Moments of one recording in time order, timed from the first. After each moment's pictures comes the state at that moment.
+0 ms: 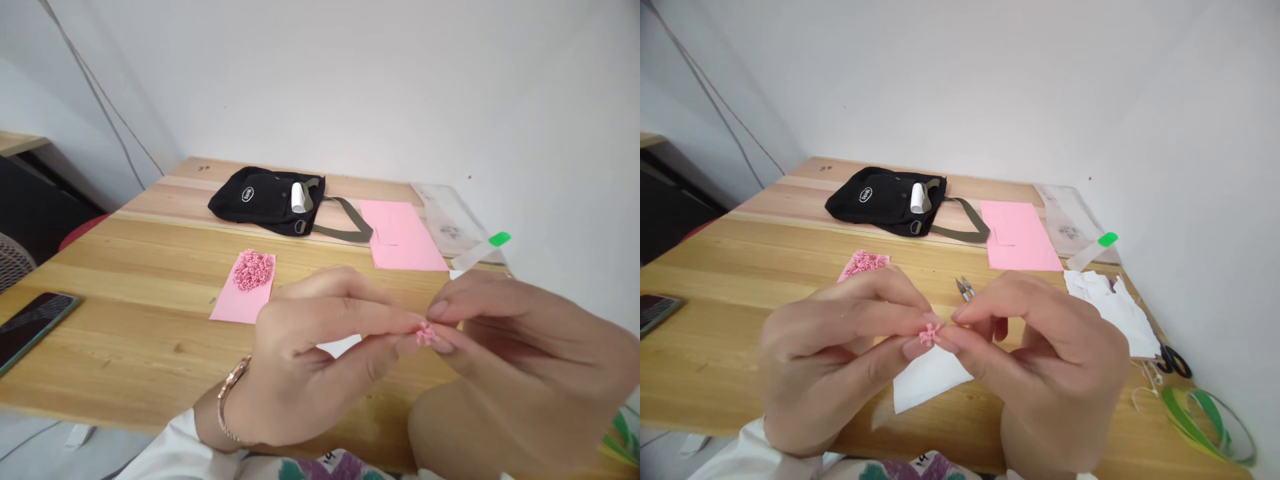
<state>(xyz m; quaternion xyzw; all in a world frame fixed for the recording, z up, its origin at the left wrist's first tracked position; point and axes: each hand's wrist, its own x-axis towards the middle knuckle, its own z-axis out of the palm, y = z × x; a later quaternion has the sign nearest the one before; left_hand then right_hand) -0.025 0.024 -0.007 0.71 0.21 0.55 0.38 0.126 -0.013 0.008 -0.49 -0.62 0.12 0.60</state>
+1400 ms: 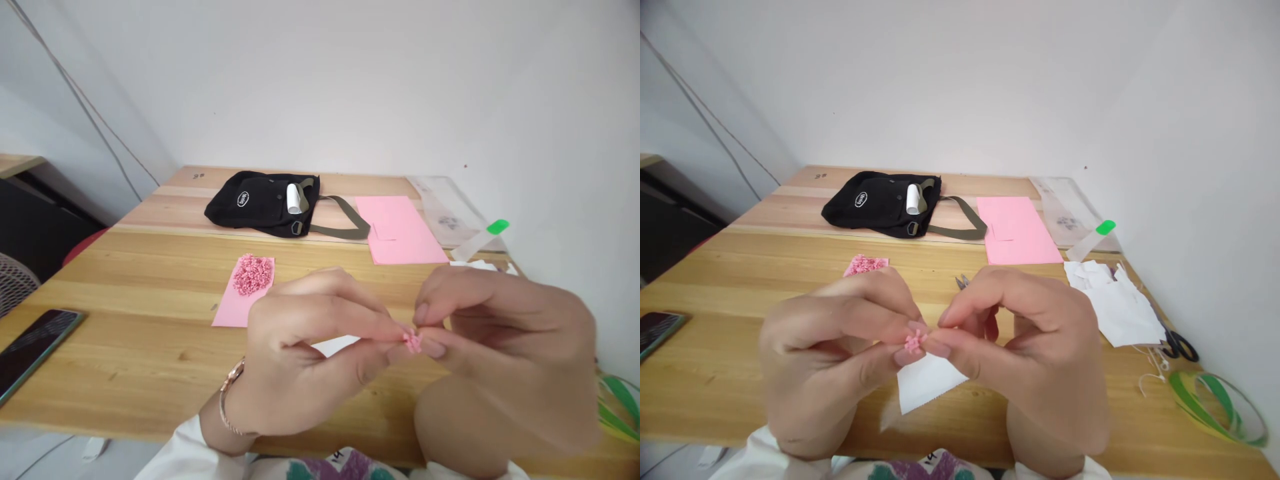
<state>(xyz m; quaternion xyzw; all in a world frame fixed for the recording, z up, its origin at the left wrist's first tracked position) -0.021 0.027 -0.012 0.68 0.16 0.57 0.43 0.137 -0.012 0.006 -0.46 -0.64 0.25 0.56</state>
